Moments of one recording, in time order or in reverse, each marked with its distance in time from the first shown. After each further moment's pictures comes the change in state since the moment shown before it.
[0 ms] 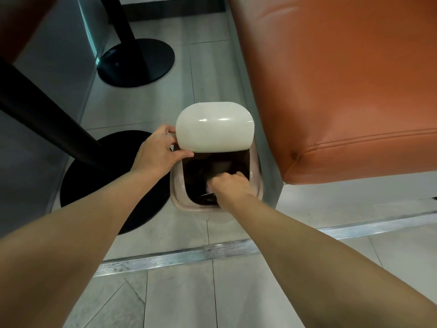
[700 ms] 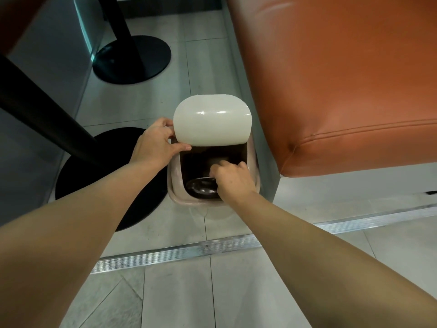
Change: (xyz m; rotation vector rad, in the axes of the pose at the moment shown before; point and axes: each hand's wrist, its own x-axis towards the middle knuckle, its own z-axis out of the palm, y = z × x) left_hand 0.001 0.000 0.003 0.022 0.033 -0.007; right_hand -0.010 0.002 -0.003 0.090 0.166 0.036
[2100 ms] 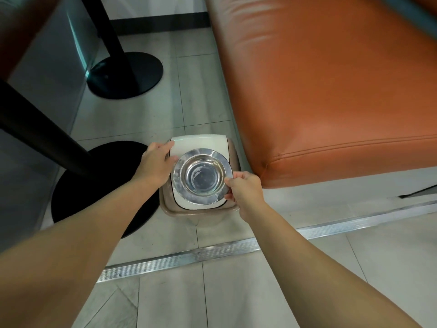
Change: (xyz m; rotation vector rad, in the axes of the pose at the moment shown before) left_hand -0.007 0.029 -0.009 -0.040 -0.153 -0.209; right_hand -0.028 0.014 -0.050 1.310 0.176 0.845
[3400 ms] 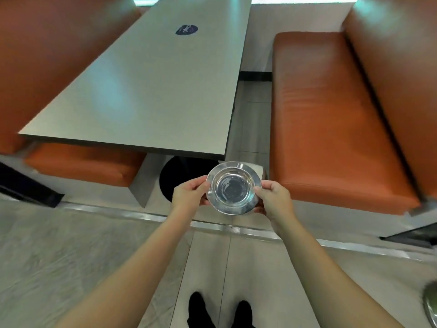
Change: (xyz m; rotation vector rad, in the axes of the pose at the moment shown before) left_hand -0.356 0.147 -0.277 -0.944 0.228 -0.438; right_hand -0.385 -0.169 -0.063 -0.161 -0.258 -0.167
